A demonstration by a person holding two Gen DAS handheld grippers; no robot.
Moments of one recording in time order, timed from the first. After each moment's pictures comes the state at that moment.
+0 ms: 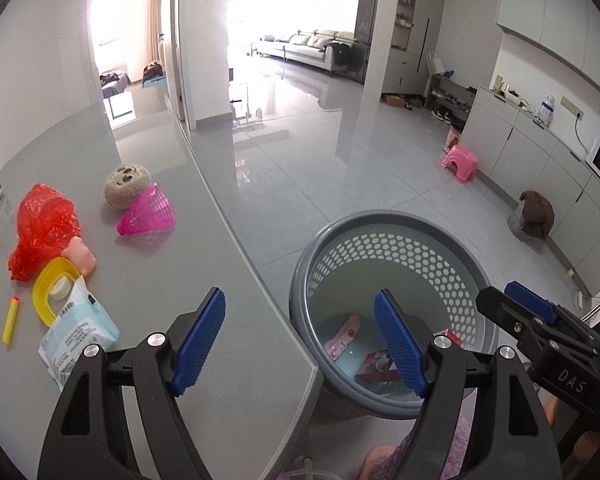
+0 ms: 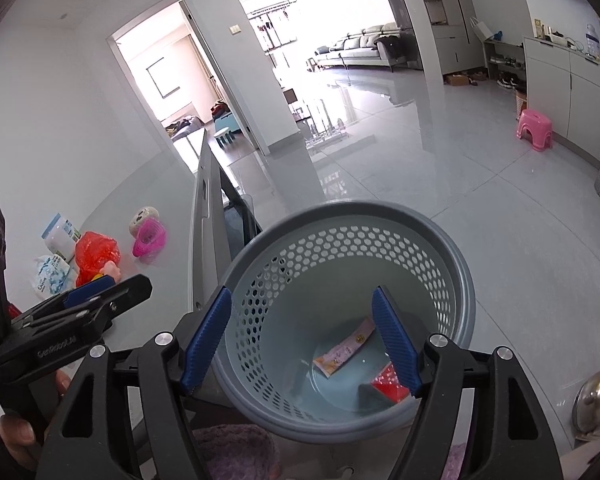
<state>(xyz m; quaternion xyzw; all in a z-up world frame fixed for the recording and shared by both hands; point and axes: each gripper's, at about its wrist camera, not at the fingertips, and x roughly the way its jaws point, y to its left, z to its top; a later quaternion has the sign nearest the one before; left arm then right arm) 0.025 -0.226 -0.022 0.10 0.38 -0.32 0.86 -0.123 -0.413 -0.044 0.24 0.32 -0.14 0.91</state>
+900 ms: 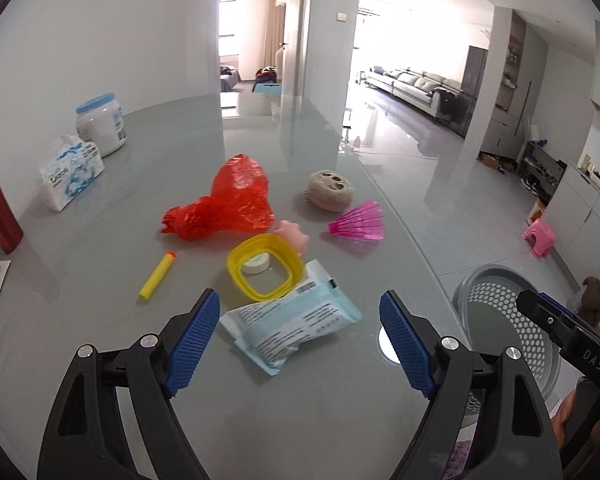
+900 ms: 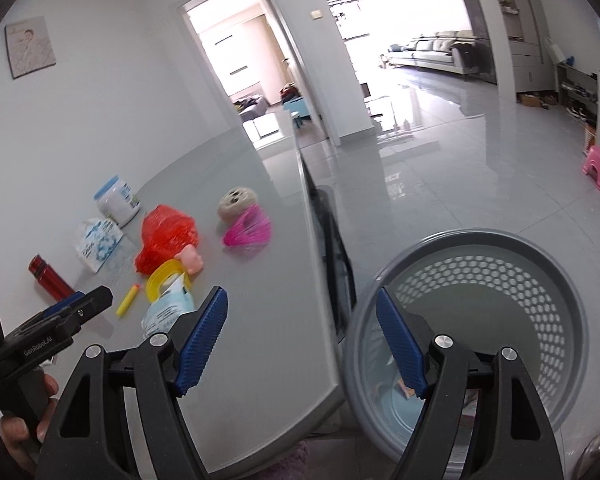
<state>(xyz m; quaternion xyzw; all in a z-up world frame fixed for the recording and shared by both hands) 0.053 -0.051 0.005 0.02 0.36 -0.14 0.92 -0.035 -0.311 -0.022 0.19 0.33 -0.01 0.92</state>
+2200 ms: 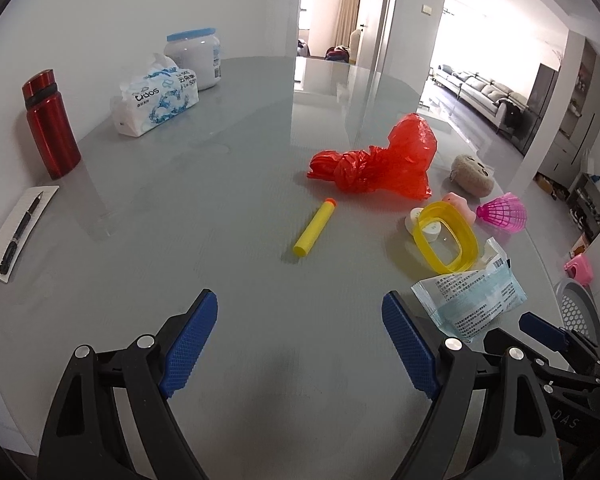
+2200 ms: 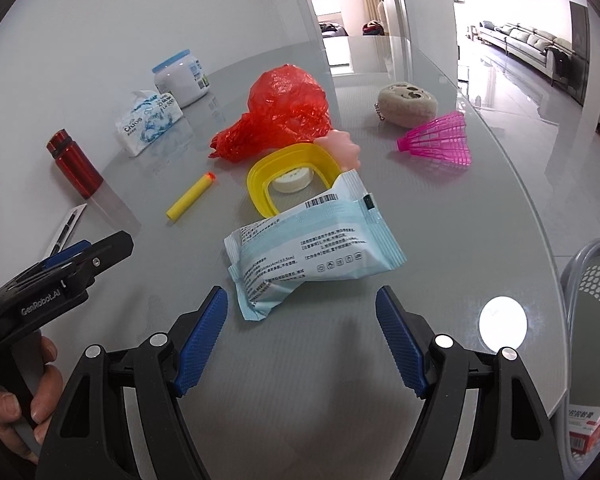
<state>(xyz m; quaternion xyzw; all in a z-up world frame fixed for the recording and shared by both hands) 0.090 0.081 -0.052 -0.03 0.41 -0.04 0.91 0.050 -0.137 -0.071 0.09 0.44 0.09 0.89</state>
